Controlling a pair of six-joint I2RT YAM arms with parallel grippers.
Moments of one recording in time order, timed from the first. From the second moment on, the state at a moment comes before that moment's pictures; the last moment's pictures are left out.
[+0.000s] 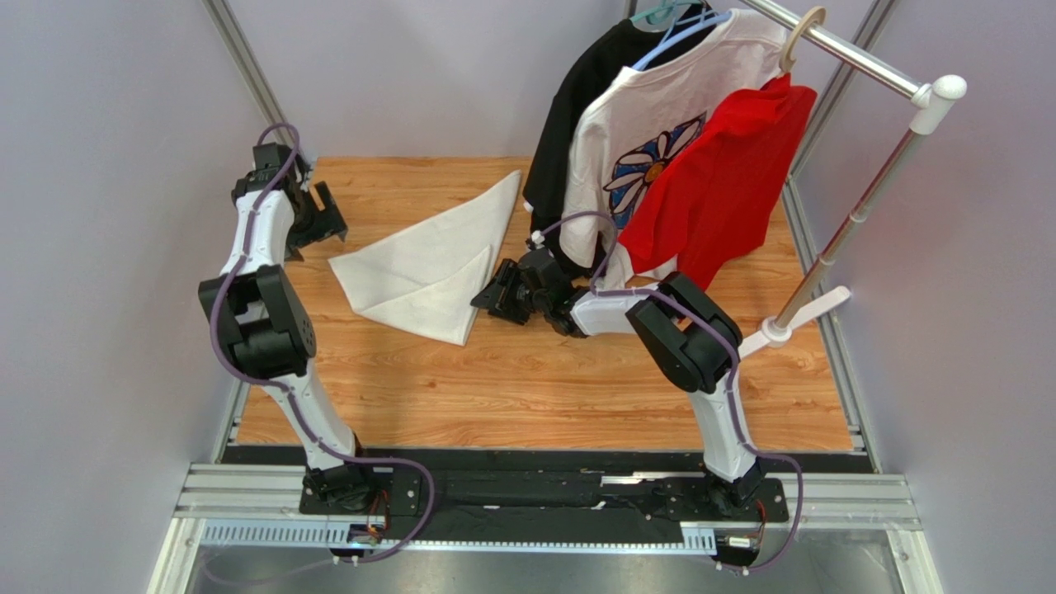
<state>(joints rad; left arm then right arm) 0.27 1.96 1.73 -0.84 -0.03 -0.25 0.75 2.10 1.21 0.35 -0.16 1.06</state>
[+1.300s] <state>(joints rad) 0.19 1.49 1.38 -0.74 0.13 -0.26 0.76 2.24 1.35 0.34 -0.11 1.14</state>
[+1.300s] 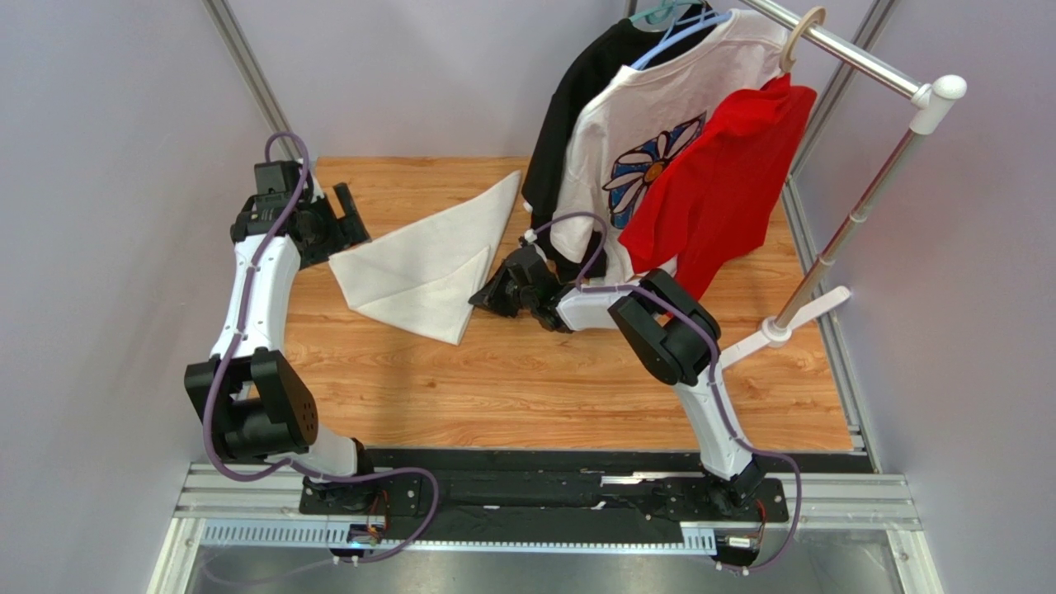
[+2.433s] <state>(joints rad) 0.19 1.43 1.35 -0.70 0.20 -0.29 1.24 2.06 1.07 0.37 0.19 1.54</state>
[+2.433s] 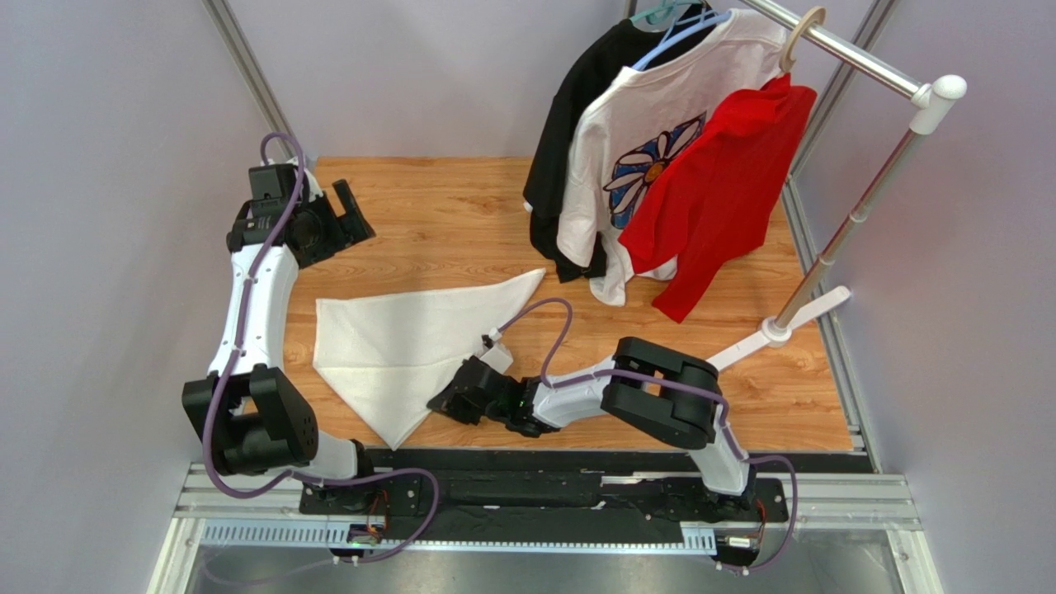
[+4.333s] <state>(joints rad) 0.19 1.40 1.34 -0.67 0.39 -0.30 0.63 2.00 1.23 0.11 0.24 0.81</state>
